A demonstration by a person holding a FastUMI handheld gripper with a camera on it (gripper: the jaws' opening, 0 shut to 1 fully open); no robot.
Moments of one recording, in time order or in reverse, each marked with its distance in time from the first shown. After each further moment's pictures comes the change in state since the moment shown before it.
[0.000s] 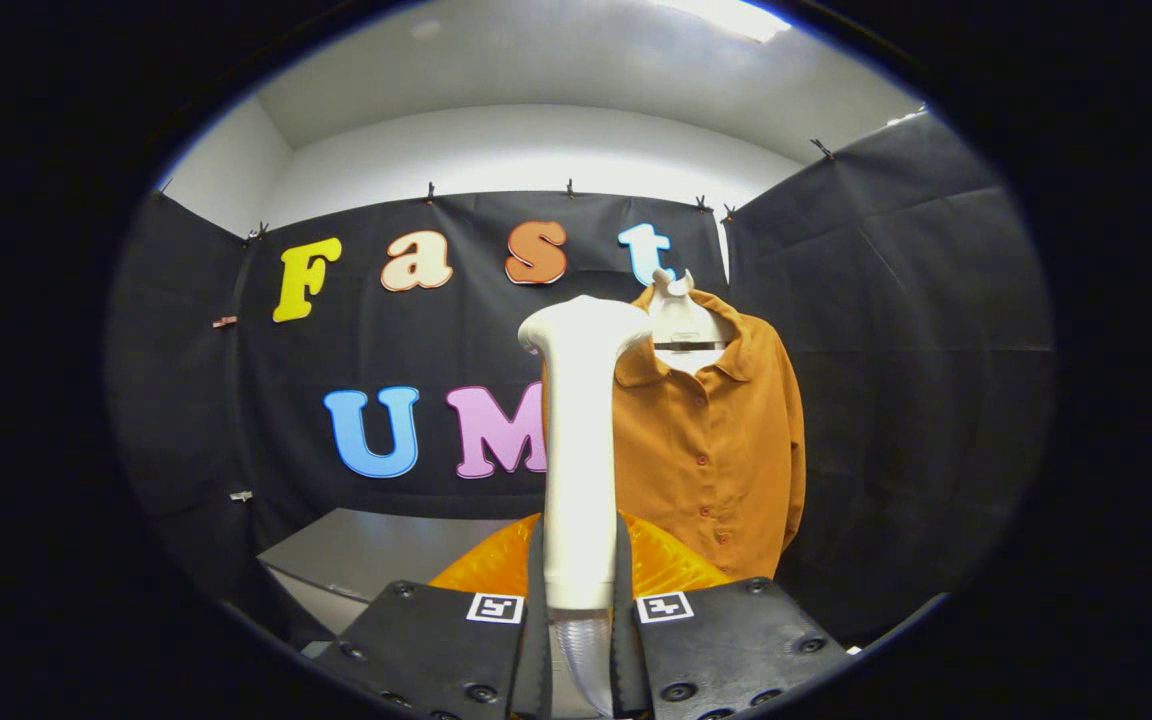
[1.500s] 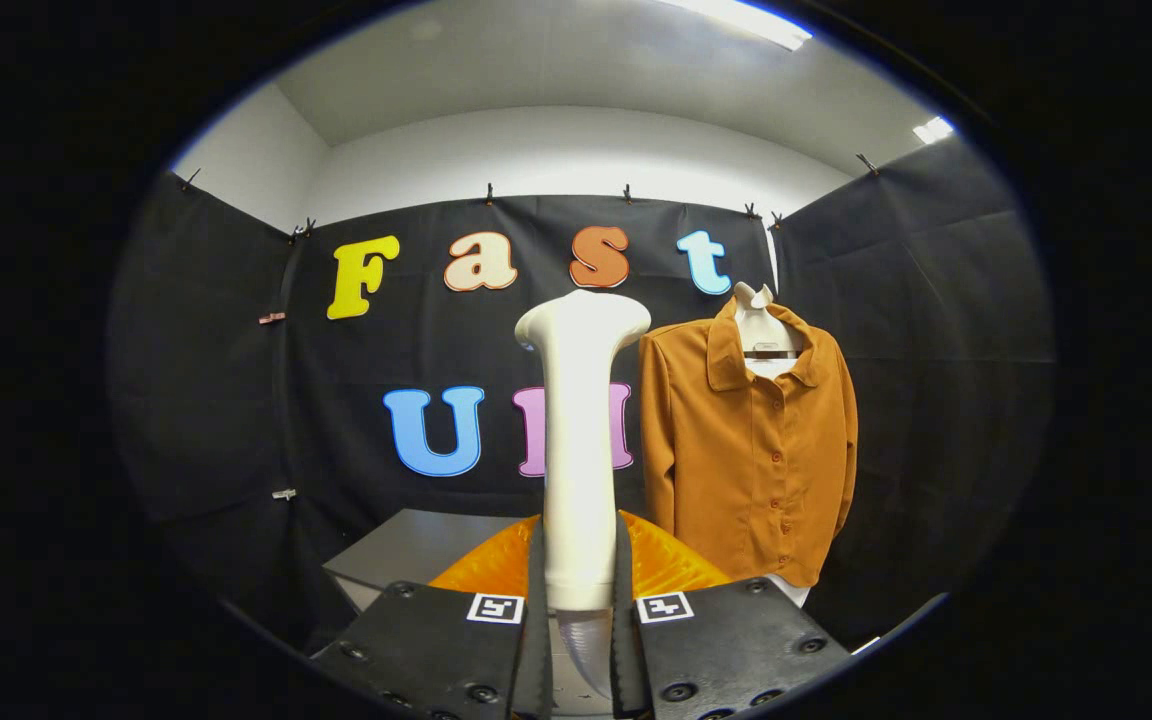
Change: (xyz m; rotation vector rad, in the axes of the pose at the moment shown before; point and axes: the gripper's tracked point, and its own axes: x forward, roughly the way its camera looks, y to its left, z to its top) arm -0.034 0.098 0.004 -0.019 0.011 0.079
